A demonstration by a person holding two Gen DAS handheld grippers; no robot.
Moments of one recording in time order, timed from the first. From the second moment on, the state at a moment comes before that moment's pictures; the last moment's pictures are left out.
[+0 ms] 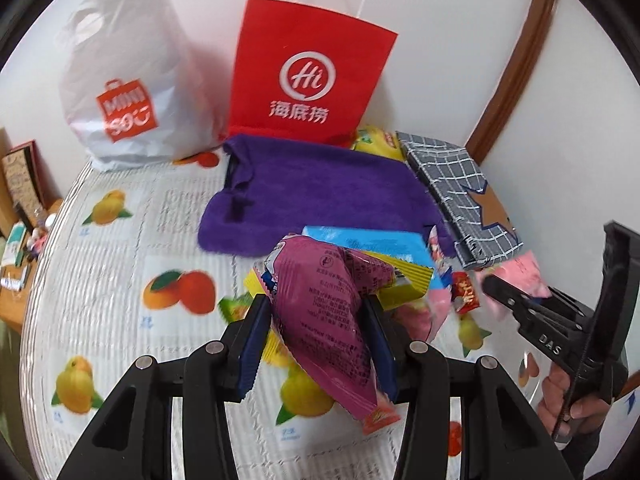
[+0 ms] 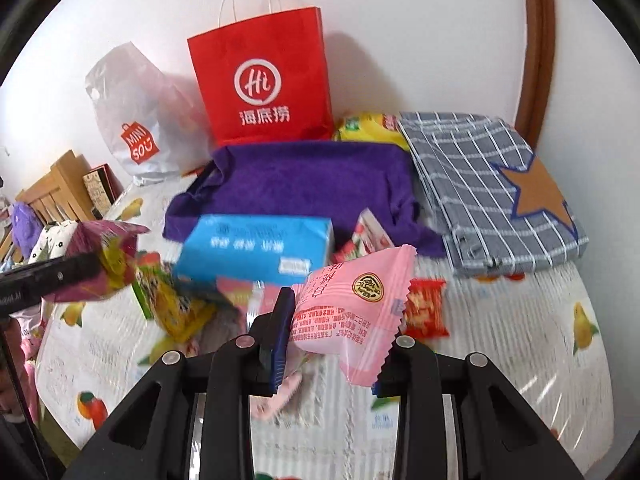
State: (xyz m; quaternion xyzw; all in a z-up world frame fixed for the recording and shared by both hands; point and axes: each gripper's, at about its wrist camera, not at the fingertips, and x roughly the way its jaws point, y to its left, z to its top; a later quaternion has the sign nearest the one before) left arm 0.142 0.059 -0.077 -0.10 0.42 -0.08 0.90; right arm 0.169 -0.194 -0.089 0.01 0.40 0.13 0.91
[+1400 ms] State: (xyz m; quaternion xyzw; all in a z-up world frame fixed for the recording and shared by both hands) left arm 0.388 0.082 -0.104 -0.11 0.45 -0.08 0.88; right arm 0.414 -0.165 -0.110 0.00 0.42 0.12 0.90
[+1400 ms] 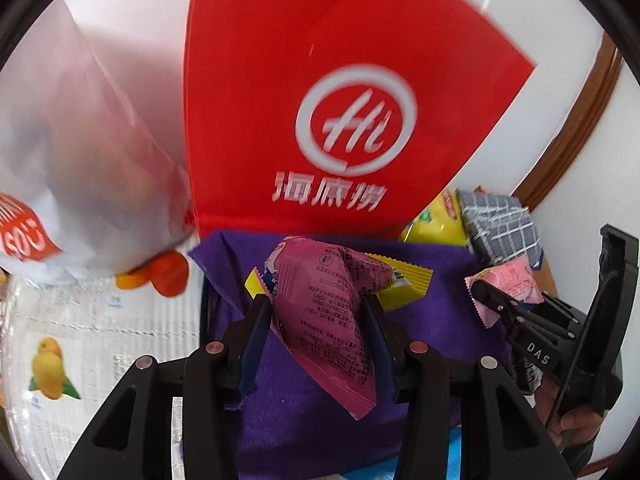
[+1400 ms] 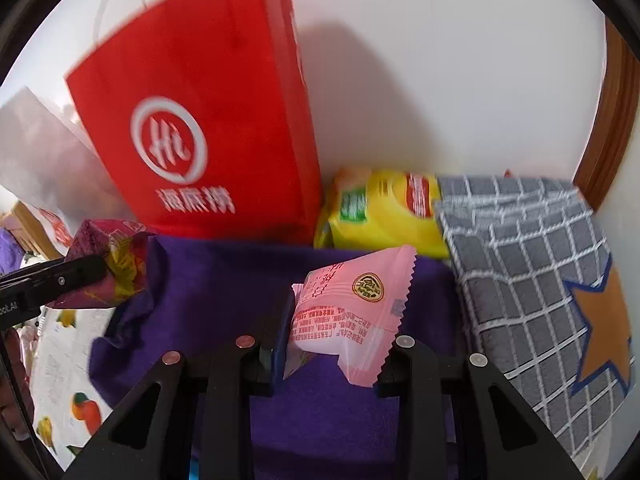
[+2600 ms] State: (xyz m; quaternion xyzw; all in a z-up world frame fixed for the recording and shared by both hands) left arm 0.408 0.064 -0.150 -0.08 0.51 -0.07 0.85; right arm 0.449 -0.140 -0.178 -0.04 0.50 0.12 0.86
